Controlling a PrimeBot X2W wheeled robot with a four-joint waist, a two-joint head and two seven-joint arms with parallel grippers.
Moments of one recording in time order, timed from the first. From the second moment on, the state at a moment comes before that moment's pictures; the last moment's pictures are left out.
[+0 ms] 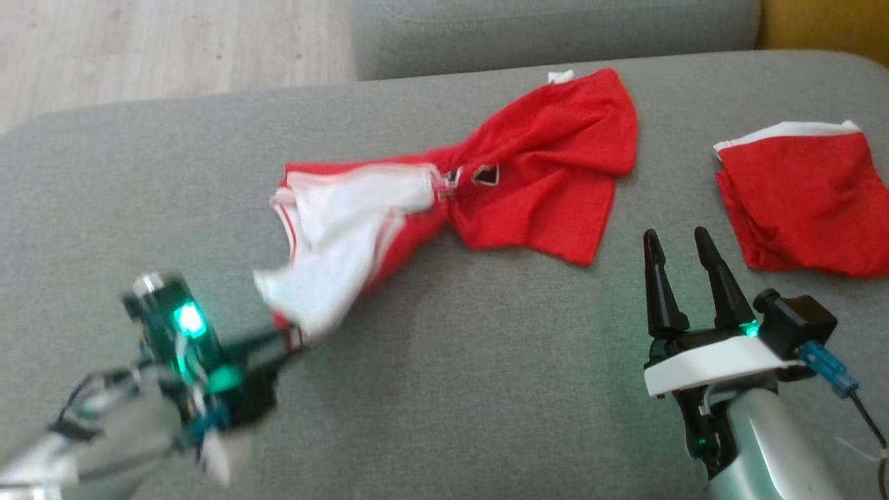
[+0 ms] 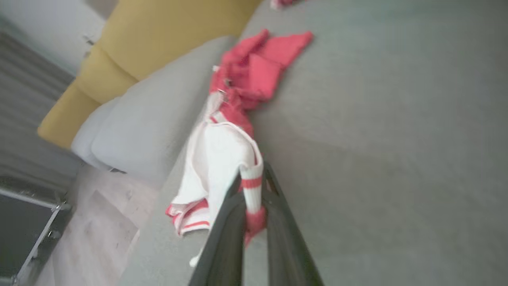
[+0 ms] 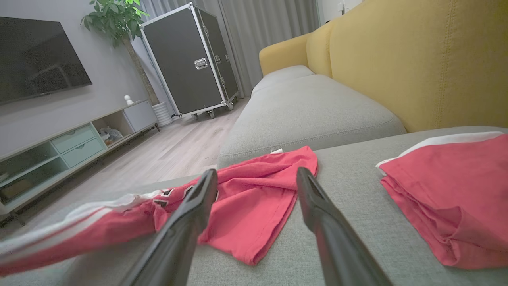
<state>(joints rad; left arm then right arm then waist) -0.60 0.69 -1.03 0.31 -0.12 -0.13 -0.23 -0.18 -0.05 0.13 0.33 0.30 0.13 -0.25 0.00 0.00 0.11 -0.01</state>
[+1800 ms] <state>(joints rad) -0.39 0.36 -0.59 0.47 -0.15 -0.12 -0.17 -0.17 -0.05 0.11 0.30 0.30 0.13 -0.25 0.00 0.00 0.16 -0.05</state>
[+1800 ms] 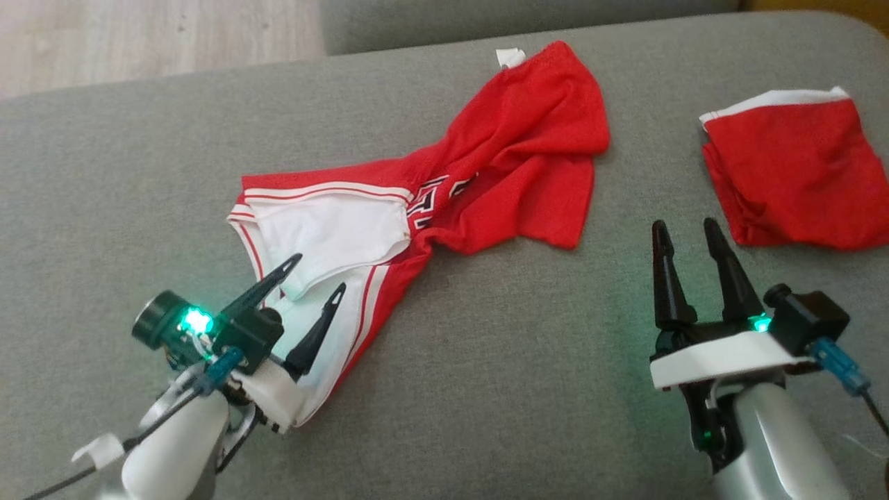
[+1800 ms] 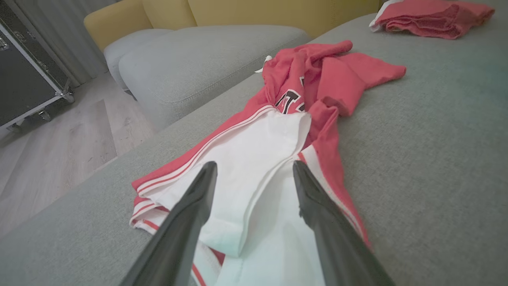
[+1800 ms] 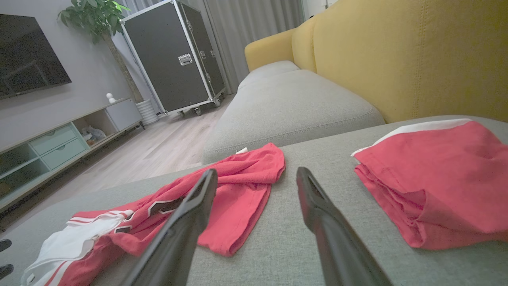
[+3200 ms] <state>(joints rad) -1.07 0.66 -0.69 0.61 -0.23 -0.13 0.07 -0.30 -0.05 0.22 0.24 0.42 0.13 -0.25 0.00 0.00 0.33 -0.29</state>
